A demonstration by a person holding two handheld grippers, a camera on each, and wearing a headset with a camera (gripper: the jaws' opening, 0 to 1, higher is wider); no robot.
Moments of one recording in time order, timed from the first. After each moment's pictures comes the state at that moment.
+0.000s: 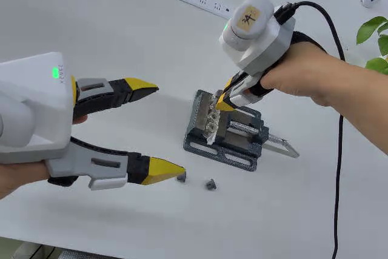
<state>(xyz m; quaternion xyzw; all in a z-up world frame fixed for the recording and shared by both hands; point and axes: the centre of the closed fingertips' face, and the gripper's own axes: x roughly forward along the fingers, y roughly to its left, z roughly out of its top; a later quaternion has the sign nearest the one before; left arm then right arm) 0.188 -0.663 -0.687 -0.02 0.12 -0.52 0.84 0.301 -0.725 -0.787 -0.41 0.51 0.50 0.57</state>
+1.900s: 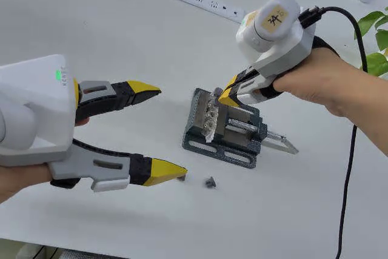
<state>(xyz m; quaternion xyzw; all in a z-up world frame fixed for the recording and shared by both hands) 0.184 -0.668 -0.688 -0.02 0.13 -0.53 0.84 0.301 -0.726 -0.773 -0.37 0.46 0.51 0.62</state>
